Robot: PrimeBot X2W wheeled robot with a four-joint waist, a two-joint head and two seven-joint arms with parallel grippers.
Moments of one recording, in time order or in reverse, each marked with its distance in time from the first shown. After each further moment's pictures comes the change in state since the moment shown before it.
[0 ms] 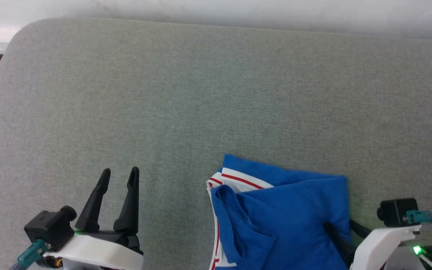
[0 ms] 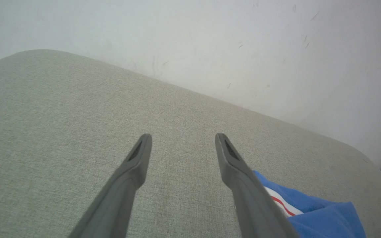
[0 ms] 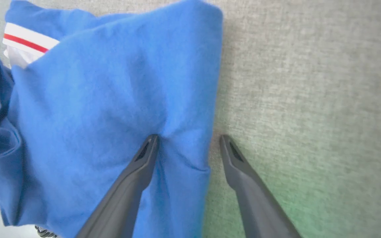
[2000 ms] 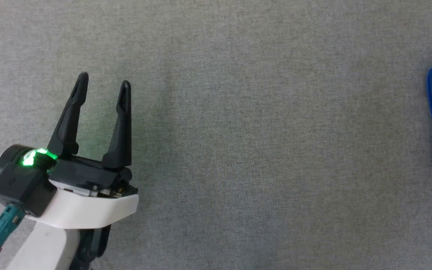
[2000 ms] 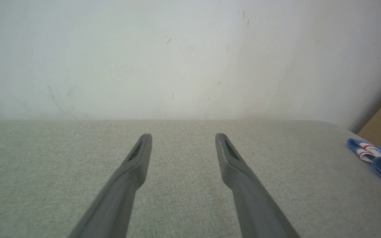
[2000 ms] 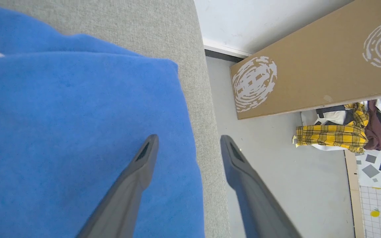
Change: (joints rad) left arm -0.296 0.026 0.025 -0.094 0.244 -0.046 -0.046; right arm -0.550 -0.576 -0.385 0.308 -0.211 0.001 -0.082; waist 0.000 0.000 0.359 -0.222
